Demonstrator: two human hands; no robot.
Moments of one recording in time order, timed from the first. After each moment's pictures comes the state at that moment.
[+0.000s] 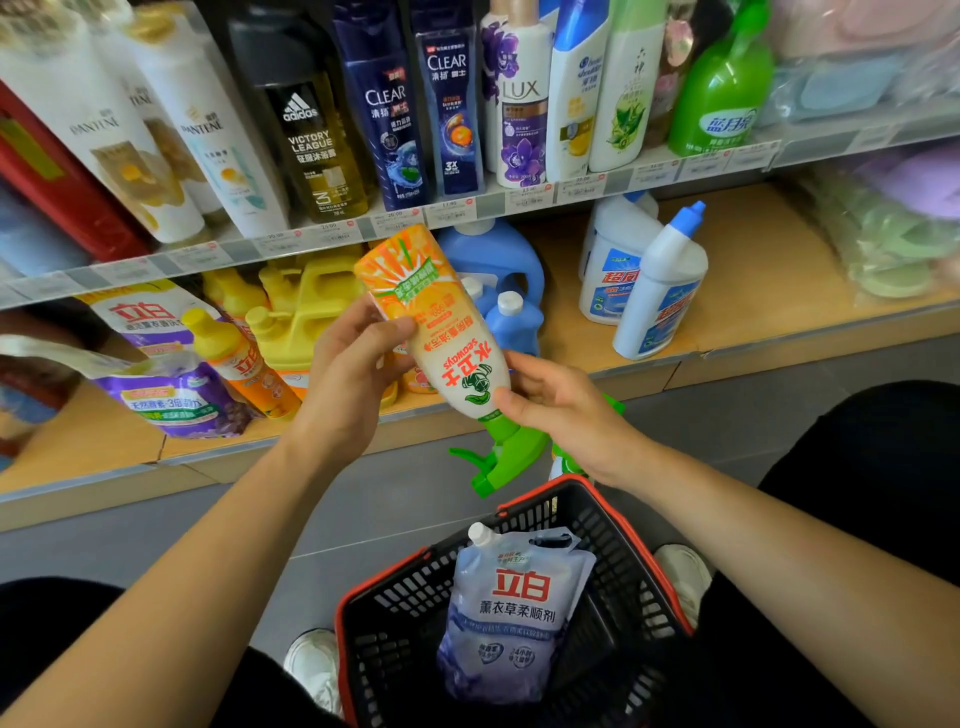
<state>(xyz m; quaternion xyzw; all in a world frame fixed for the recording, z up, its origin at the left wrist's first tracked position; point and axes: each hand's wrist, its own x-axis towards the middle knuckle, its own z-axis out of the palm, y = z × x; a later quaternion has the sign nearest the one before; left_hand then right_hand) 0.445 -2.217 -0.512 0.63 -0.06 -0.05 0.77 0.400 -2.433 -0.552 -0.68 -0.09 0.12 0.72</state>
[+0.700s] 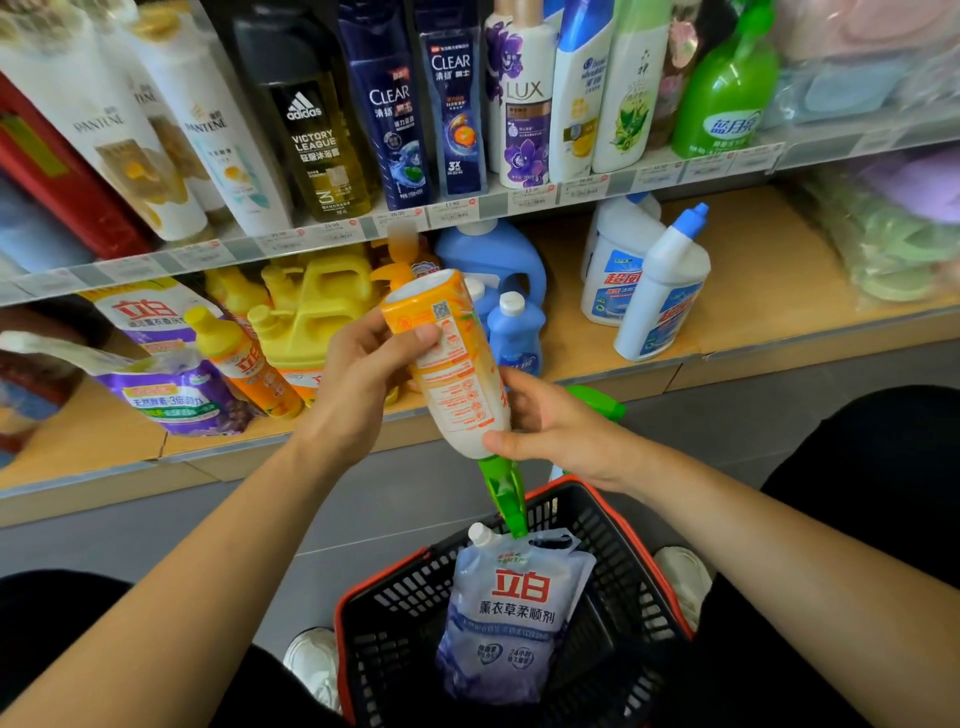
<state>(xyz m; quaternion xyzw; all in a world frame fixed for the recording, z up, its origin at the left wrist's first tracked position) 0.438 -2.222 -0.508 0.68 -0.07 -0.06 0.73 0.400 -2.433 -0.560 -0.68 -0.10 0.23 0.69</state>
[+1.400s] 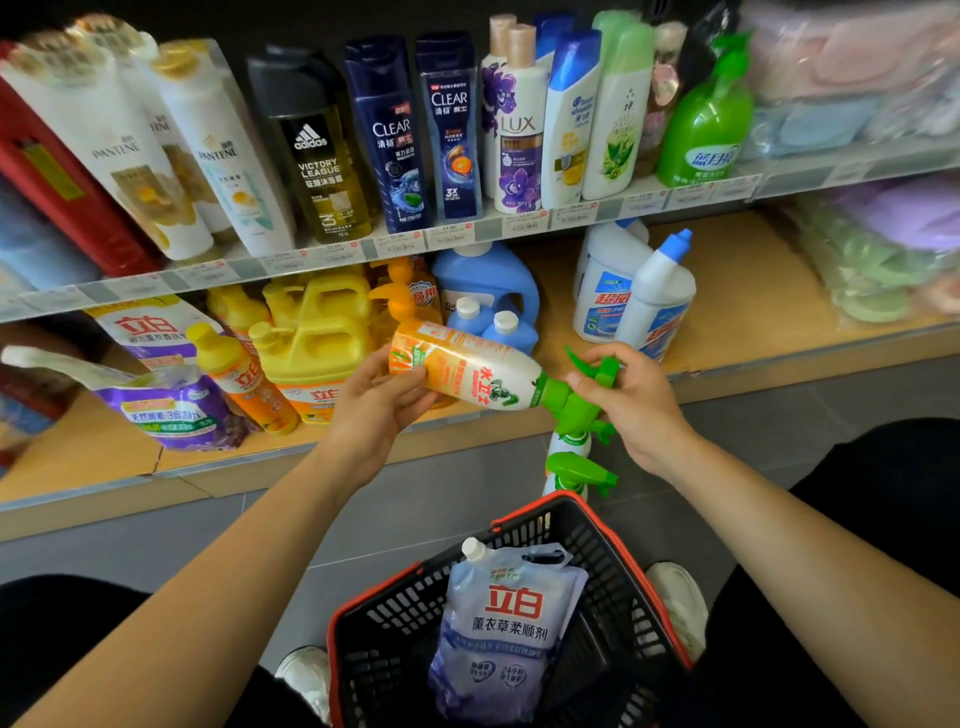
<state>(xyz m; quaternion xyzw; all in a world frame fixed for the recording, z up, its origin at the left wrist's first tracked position) 0.456 -2.221 -0.557 0.57 0.11 -0.12 0.80 0.418 -2.494 -0.568 -0.71 0.11 -0.05 0.69</state>
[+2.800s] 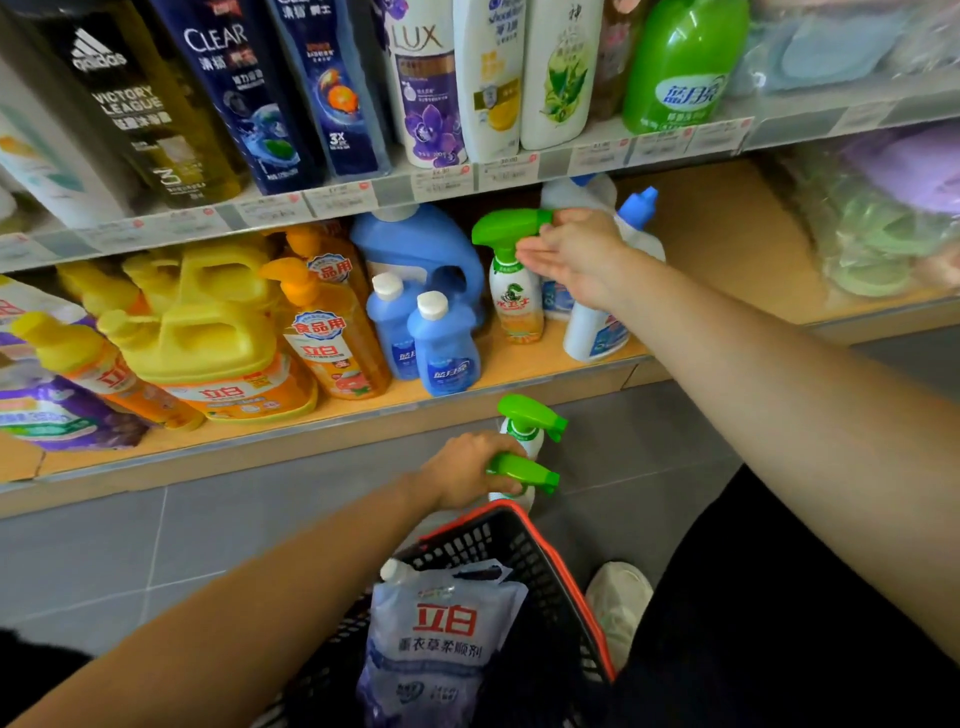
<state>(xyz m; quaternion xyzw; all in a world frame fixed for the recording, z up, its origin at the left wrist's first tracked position) 0.479 -2.364 -0.702 0.89 -0.28 -0.27 0.24 0.596 -2.555 -0.547 -0.60 0.22 0.04 0.77</state>
